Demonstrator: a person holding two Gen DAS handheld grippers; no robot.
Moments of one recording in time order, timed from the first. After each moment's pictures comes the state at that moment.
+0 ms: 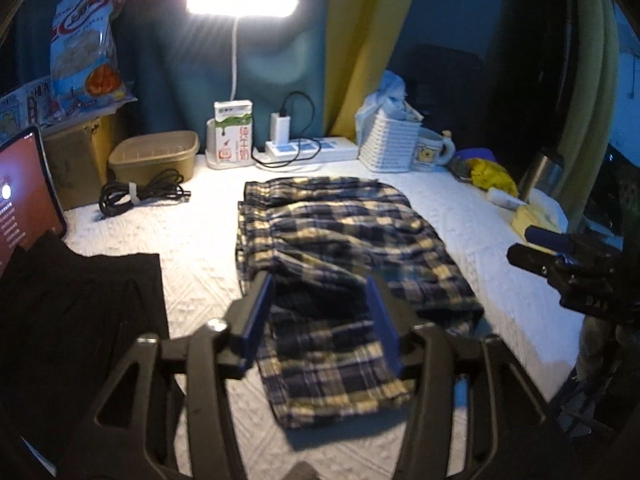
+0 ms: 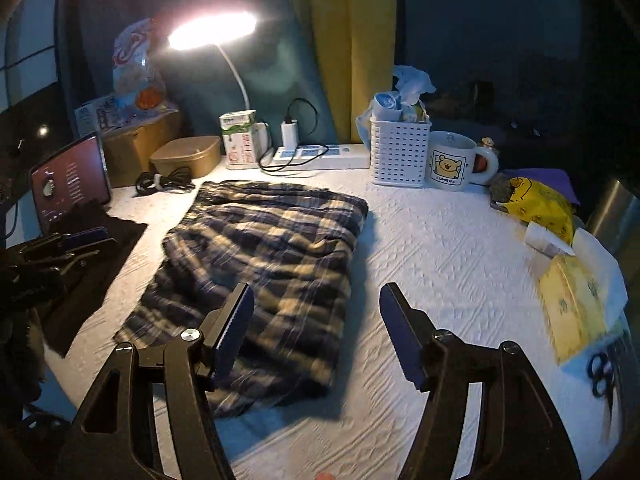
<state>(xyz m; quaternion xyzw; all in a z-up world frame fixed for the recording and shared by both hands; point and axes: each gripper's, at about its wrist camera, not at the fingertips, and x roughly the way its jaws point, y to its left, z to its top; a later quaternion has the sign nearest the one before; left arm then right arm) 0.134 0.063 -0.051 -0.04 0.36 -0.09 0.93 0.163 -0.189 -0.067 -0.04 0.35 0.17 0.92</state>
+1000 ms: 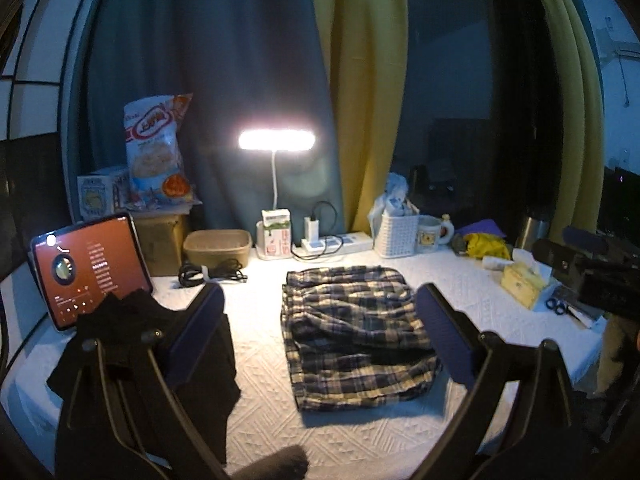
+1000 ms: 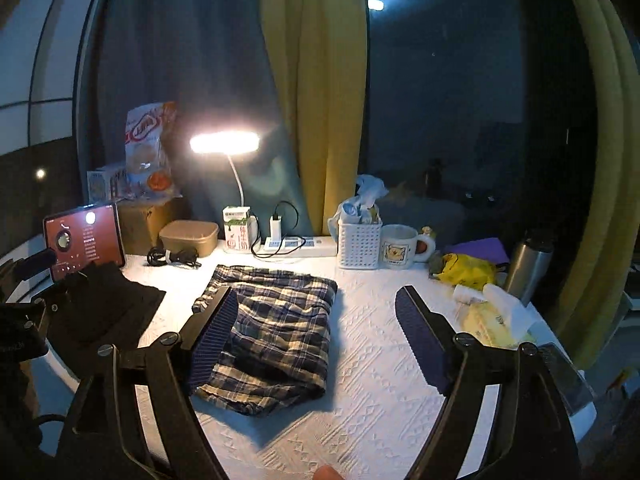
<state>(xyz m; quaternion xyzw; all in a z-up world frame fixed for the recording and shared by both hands) 0.013 0.057 0.047 -0.01 0.20 -0.01 0.98 0.052 -0.193 0.032 -0.04 0.20 0.10 0.97</state>
